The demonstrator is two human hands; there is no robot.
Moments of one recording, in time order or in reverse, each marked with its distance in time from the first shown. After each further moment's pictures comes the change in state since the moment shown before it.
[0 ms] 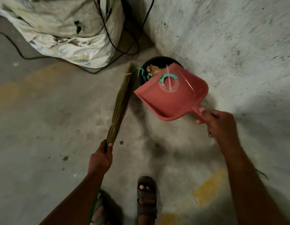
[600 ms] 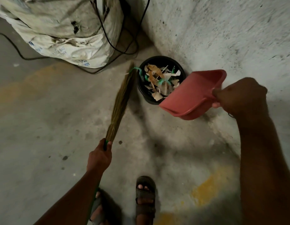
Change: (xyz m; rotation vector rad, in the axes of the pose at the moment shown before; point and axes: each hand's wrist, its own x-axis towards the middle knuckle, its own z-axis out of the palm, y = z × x) left_hand -0.007 0.026 -0.009 0.074 -0.013 0.017; right_hand 0.045 -0.082 -0.050 -0.440 0.103 0.024
